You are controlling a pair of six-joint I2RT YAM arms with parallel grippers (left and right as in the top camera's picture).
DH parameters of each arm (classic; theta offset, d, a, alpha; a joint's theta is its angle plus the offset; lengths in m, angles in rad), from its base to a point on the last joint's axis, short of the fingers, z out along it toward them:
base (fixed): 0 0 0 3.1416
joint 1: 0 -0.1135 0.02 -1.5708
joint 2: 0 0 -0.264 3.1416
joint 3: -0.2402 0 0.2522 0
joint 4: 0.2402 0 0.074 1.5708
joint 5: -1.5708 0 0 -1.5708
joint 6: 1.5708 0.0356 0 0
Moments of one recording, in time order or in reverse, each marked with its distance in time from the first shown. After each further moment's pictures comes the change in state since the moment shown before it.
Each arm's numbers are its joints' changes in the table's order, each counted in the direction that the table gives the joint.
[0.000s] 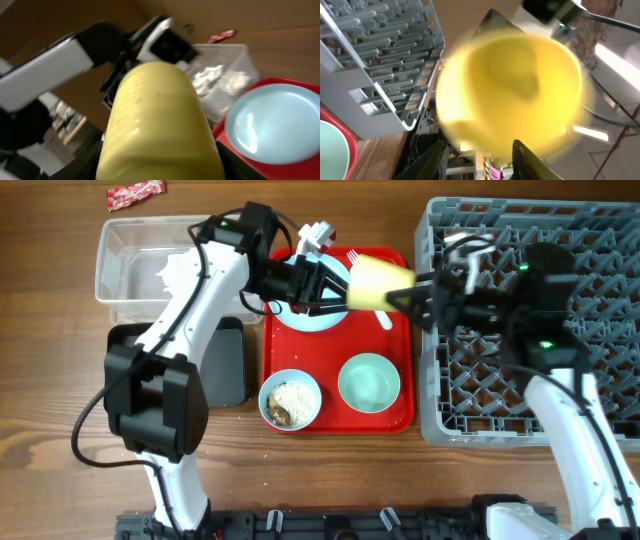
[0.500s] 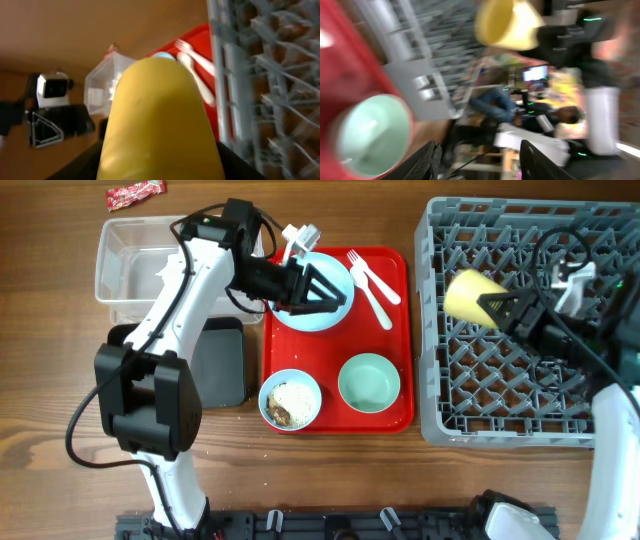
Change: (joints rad) left arm -0.051 0.000 0.000 0.001 0.248 0.000; right arm 0.349 0.073 -0.174 0.785 -0.340 -0.089
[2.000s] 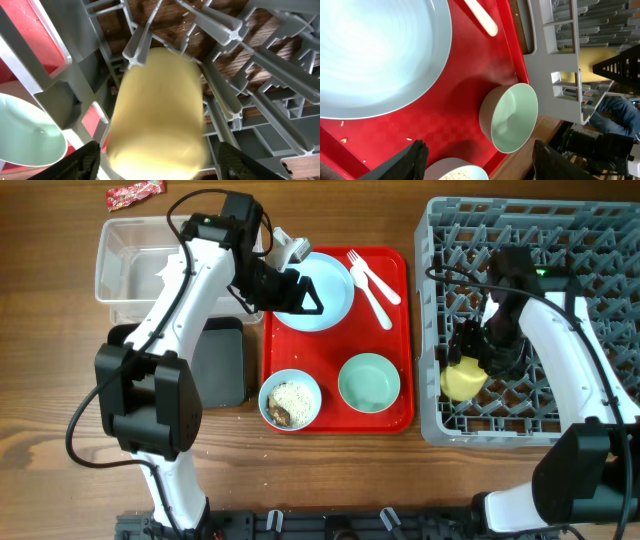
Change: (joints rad) left arm 0.000 0.000 0.000 -0.116 0.607 -0.068; right arm -0.379 -0.423 -0.169 0.450 -0.808 0.043
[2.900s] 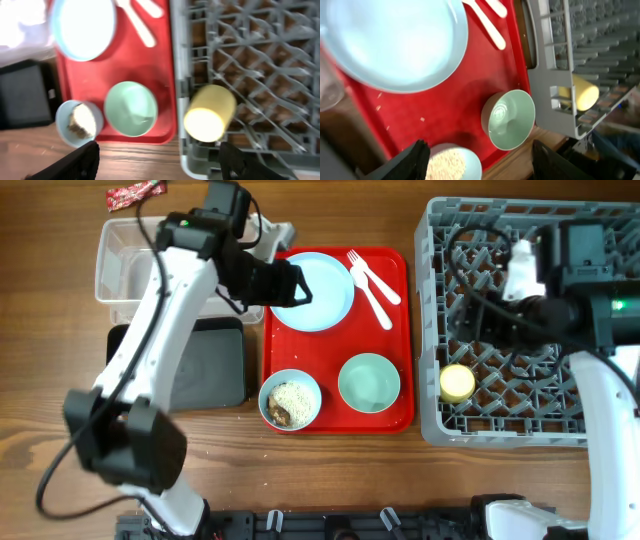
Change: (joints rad) left arm 0.005 0.185 0.000 0.020 0.154 -0.190; right arm -0.059 0.261 -0.289 0.091 0.201 -0.067
